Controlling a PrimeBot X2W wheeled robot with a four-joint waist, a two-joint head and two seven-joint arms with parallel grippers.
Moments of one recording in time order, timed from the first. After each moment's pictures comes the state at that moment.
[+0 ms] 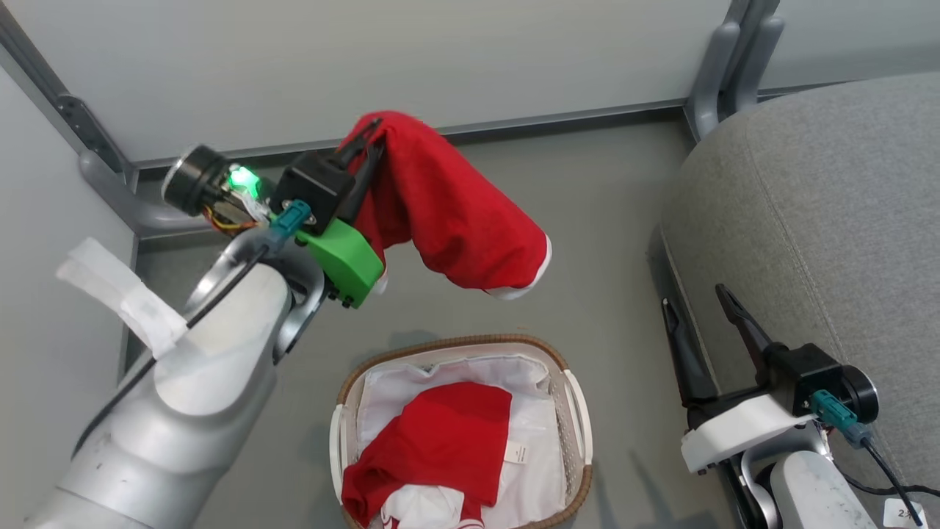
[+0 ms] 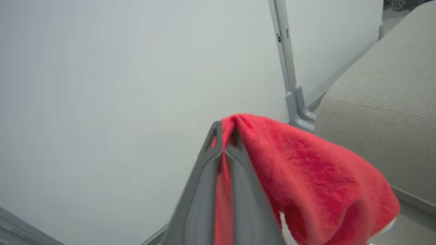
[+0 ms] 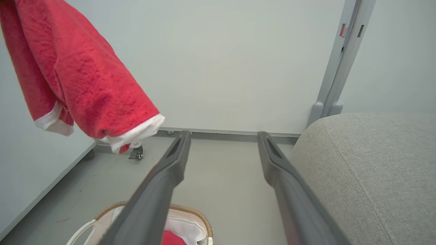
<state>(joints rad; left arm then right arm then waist) -0.77 0.26 -0.67 0.49 -0.27 -0.10 -0.15 -0.15 -0.05 0.07 0.20 0.11 0.13 -0.26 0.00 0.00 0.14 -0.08</state>
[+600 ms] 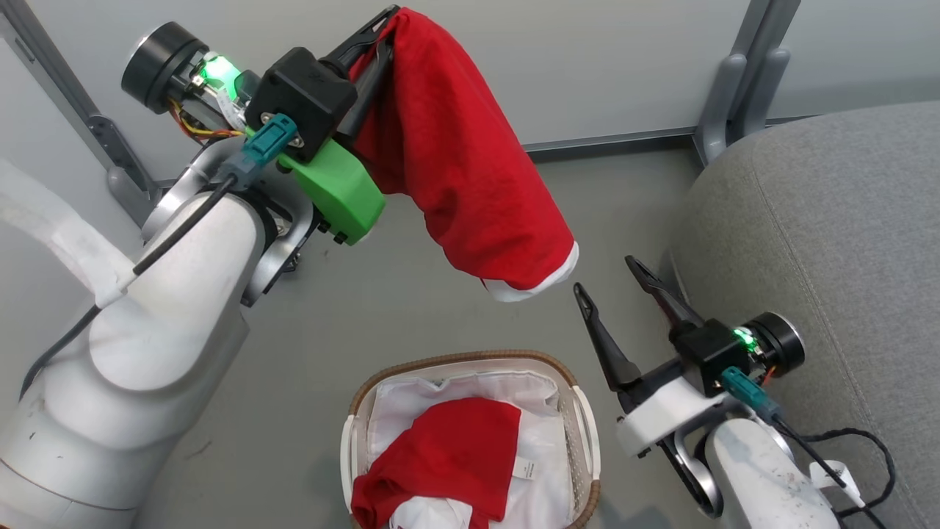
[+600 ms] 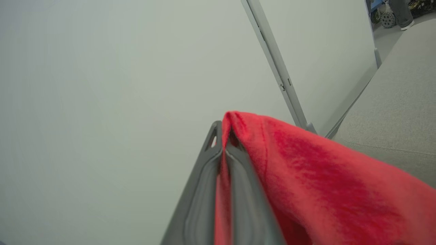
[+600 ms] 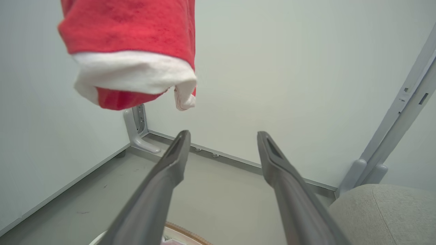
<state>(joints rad) -0.91 0.36 -0.68 0.20 -0.31 -0.12 0.04 -0.26 -0.05 0.26 0.22 0.02 0.13 -0.26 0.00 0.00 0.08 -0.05</state>
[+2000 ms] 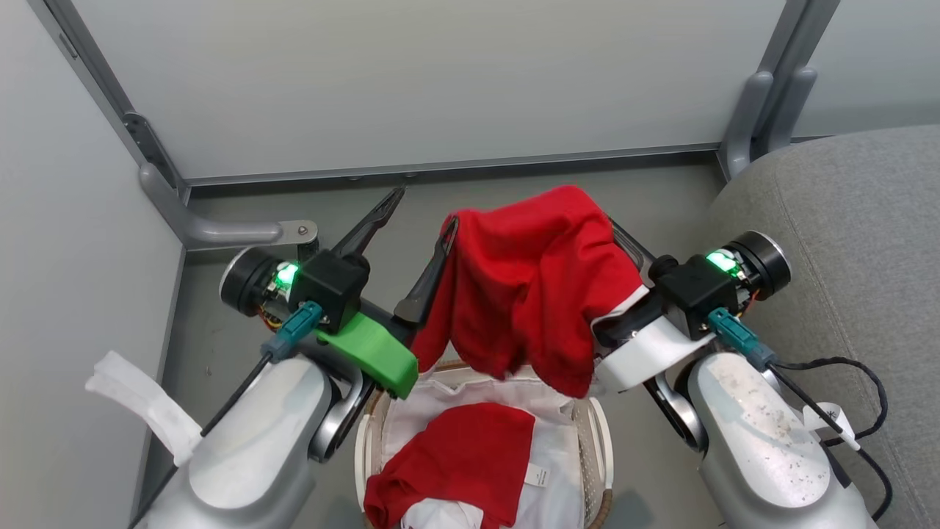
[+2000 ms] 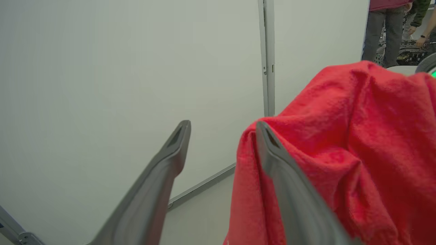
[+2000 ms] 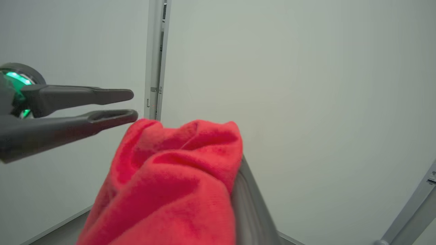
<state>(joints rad) -0.58 0.26 -0.72 0.31 -0.45 -0.04 -0.23 -0.43 -0.05 0.33 0.20 0.02 0.13 -0.26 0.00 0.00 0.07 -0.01</state>
